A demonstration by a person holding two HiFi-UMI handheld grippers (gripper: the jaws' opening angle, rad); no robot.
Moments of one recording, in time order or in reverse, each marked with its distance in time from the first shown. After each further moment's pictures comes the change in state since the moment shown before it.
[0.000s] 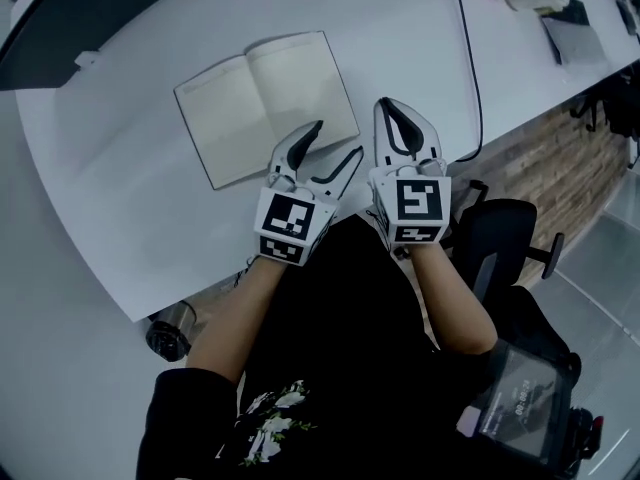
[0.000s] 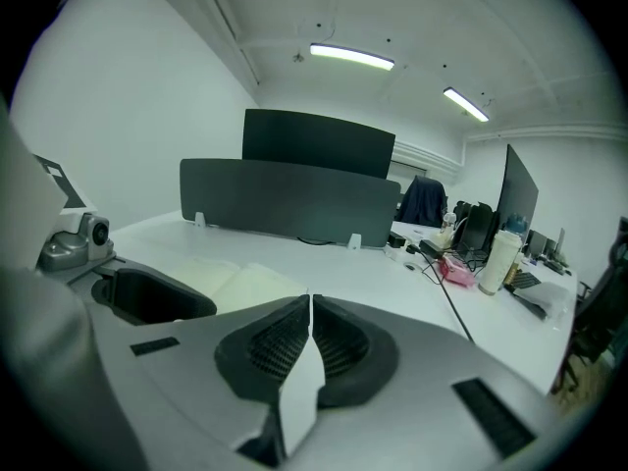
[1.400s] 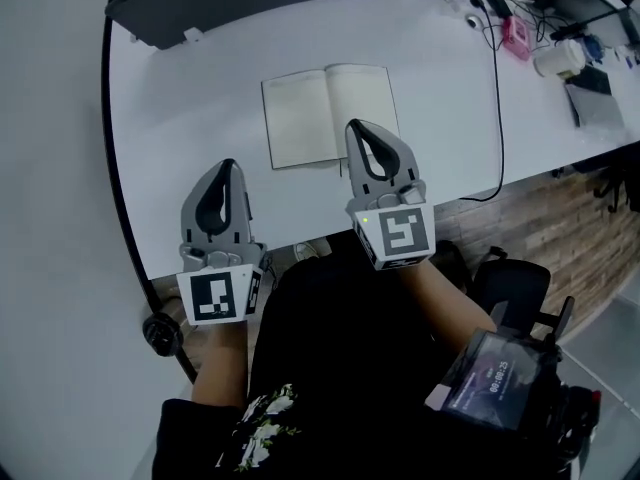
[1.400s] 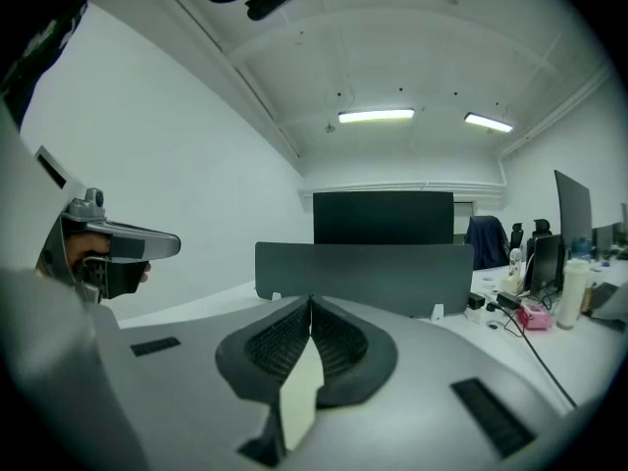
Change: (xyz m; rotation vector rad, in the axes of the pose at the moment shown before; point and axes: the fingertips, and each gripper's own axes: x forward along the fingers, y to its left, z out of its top) left arm -0.293 0.045 0.105 0.257 -0.372 0.675; right arm -0.075 0.140 0.116 0.028 -0.373 0.311
